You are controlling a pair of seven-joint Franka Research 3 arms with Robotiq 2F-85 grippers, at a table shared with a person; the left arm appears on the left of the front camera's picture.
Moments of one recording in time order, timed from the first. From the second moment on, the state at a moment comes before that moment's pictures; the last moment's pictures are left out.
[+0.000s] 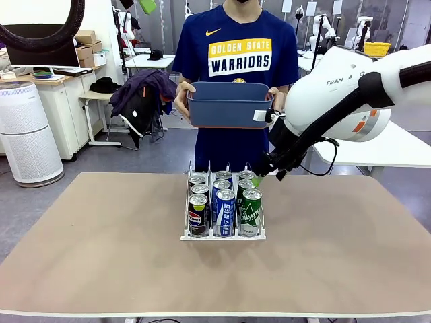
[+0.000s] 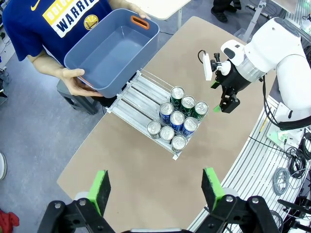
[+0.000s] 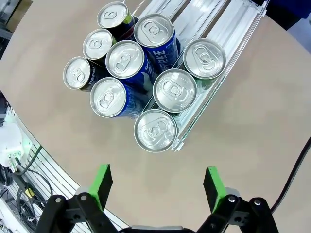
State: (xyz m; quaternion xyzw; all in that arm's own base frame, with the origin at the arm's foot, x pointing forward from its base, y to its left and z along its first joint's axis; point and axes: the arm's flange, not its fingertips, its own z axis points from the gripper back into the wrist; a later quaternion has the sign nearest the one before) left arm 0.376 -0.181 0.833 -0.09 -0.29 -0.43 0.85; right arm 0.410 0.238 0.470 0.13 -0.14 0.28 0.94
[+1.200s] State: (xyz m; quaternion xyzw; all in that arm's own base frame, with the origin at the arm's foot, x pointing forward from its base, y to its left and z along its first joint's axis) left arm 0.376 -0.181 0.833 -0.09 -0.29 -0.43 0.85; right arm 0.419 0.218 0.532 0.17 -0.20 0.31 0.91
